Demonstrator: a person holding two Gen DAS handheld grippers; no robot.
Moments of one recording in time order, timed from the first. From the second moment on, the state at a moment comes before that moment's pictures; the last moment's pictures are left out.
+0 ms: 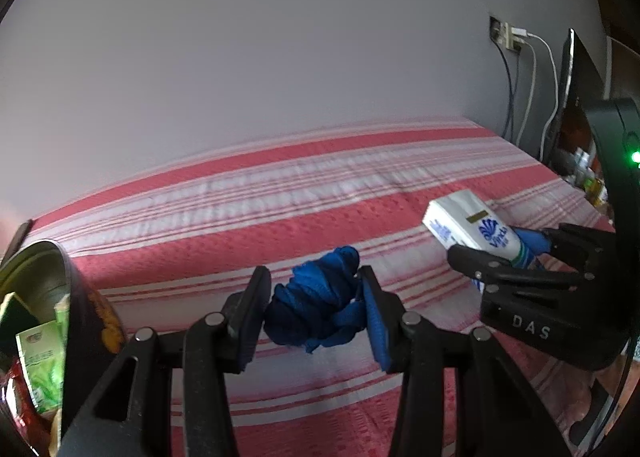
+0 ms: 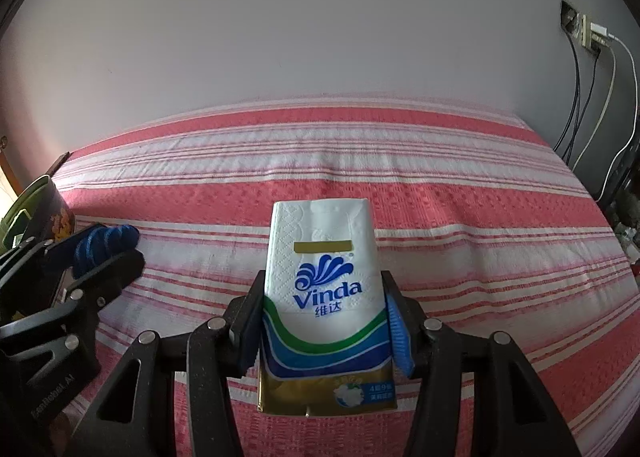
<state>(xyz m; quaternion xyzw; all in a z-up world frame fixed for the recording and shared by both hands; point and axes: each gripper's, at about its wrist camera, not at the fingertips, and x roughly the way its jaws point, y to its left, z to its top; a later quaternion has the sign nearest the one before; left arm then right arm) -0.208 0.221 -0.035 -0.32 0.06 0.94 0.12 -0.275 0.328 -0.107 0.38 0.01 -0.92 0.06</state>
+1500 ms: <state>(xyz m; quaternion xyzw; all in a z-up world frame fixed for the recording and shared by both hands) -0.167 0.179 -0.018 -0.23 0.03 0.97 0.06 -0.228 0.318 -0.079 0.24 0.01 -0.97 0.02</state>
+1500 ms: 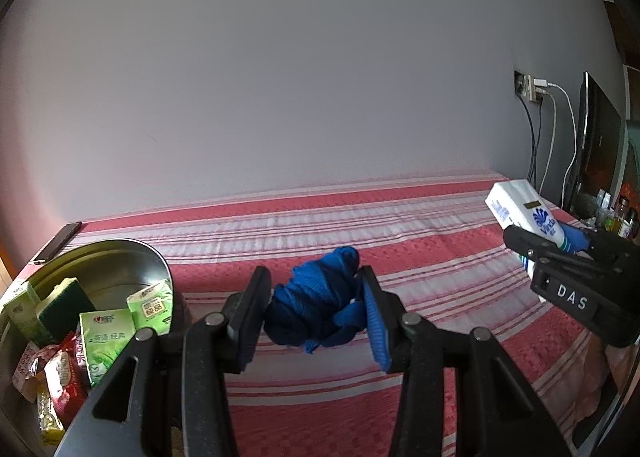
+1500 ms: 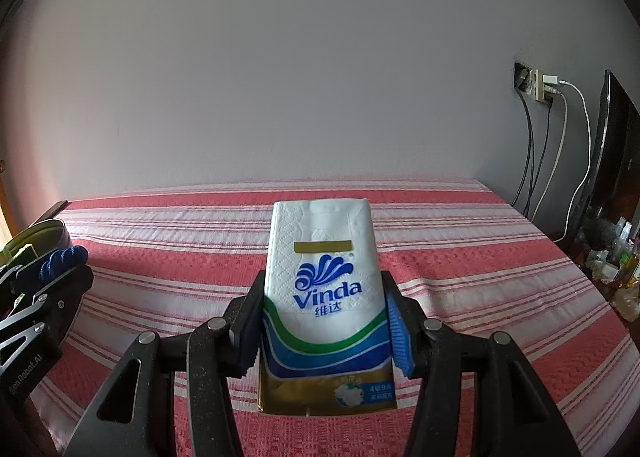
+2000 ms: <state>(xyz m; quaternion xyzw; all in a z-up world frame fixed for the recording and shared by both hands) -0.158 0.173 -0.014 -0.21 0.03 0.98 0.05 -0.212 0.310 -0.072 0.19 0.02 -0.98 0.01</state>
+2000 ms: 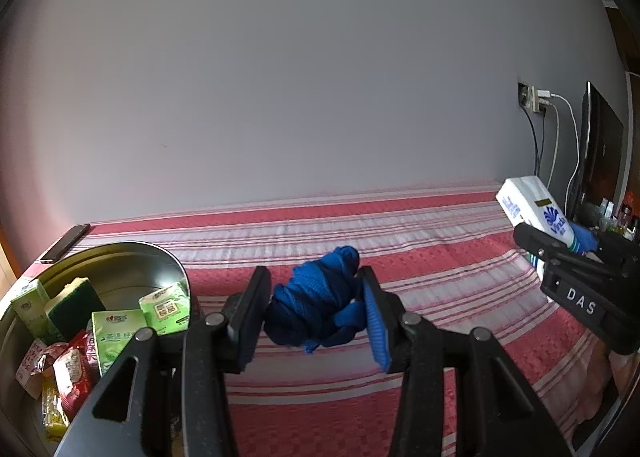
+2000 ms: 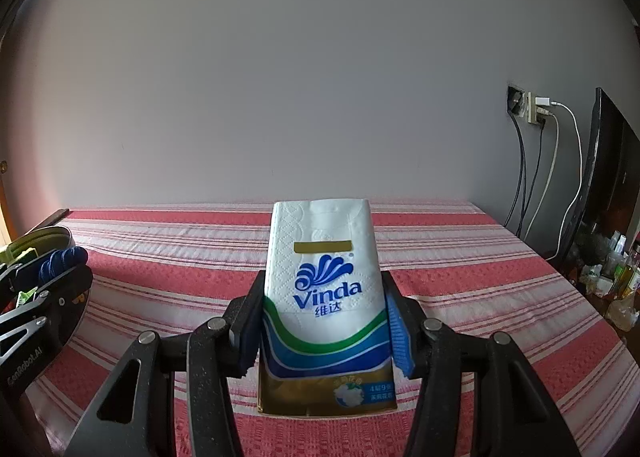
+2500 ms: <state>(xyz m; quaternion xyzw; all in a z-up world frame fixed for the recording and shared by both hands) -0.149 0.164 -0.011 -0.19 0.02 0.98 0.04 -0.193 0.301 -0.065 0.15 0.02 -0.99 0.02</state>
